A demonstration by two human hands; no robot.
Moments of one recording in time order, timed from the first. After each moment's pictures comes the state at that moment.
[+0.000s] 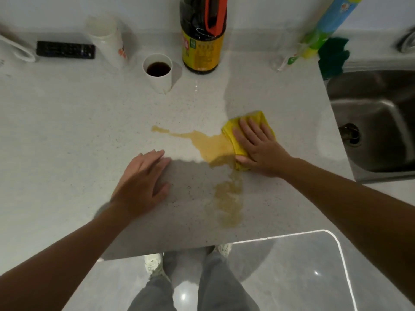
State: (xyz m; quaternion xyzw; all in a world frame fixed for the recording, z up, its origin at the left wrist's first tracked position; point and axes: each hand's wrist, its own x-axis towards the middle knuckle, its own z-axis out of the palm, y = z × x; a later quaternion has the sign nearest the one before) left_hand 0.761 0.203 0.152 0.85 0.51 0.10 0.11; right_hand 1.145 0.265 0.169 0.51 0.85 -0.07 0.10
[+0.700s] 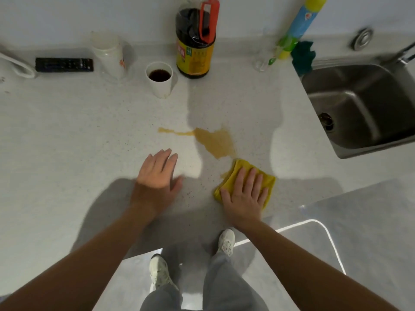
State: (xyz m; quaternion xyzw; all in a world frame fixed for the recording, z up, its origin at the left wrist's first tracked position) left_hand 0.760 0.194 0.144 0.84 0.50 0.19 0.04; right_hand 0.992 0.098 0.159 0.84 0.50 -0.19 0.05
